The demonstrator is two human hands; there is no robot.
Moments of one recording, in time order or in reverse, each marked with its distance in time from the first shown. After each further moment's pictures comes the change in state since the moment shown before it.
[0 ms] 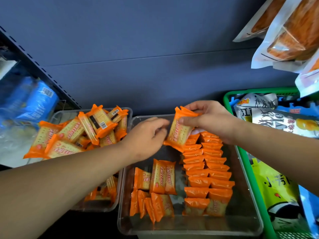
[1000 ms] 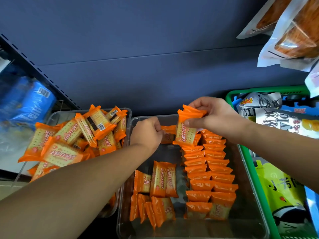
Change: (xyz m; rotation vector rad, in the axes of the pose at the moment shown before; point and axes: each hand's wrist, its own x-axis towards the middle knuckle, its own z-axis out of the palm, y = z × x) left_hand 0.039 -0.033 0.041 0.112 0.296 -0.342; right_hand 0.003 0.005 -0.011 -0.169 0.069 -0.102
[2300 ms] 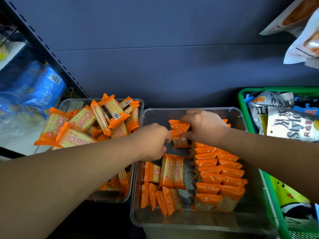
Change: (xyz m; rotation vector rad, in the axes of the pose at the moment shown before) left_hand -0.033 -0.011 -0.062 0.422 -0.520 0.402; right_hand 0.019 0.012 0.062 -1.085 -0.167 -0.303
